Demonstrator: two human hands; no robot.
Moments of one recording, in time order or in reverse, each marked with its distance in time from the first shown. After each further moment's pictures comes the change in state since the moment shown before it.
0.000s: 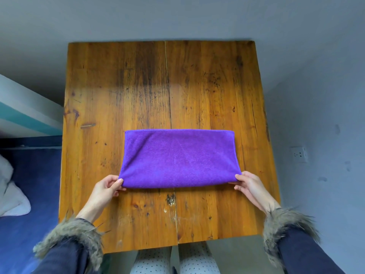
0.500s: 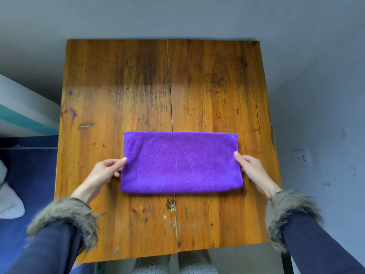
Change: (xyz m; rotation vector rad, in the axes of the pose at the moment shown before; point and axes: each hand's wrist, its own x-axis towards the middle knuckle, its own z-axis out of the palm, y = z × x) left_hand 0.032 0.052 0.000 0.083 0.002 0.001; right_hand 0.035 -0.039 0.014 -0.445 0.121 -0.185
